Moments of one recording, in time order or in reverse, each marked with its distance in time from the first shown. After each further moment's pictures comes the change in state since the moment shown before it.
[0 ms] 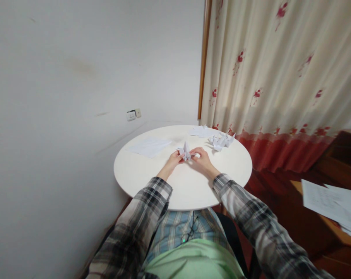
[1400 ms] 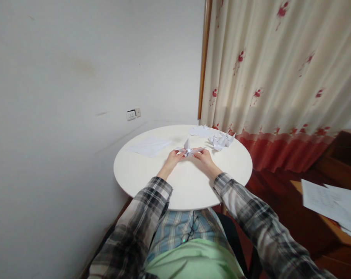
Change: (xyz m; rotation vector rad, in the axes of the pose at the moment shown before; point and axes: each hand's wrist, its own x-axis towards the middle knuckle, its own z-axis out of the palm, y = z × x) left_hand -0.003 0.011 0.004 -0.025 0.032 0.094; right_hand 0.002 0.011 0.007 0.609 0.108 0.552
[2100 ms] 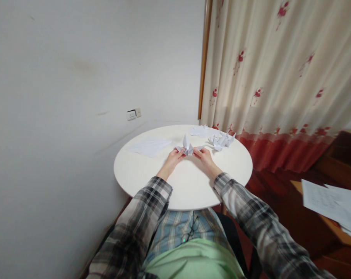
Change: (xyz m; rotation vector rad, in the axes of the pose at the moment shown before) left_hand -0.005 0.003 0.002 -0.163 -0.001 -0.035; right_hand -0.003 -0.008 0.002 0.099 -0.011 0.012
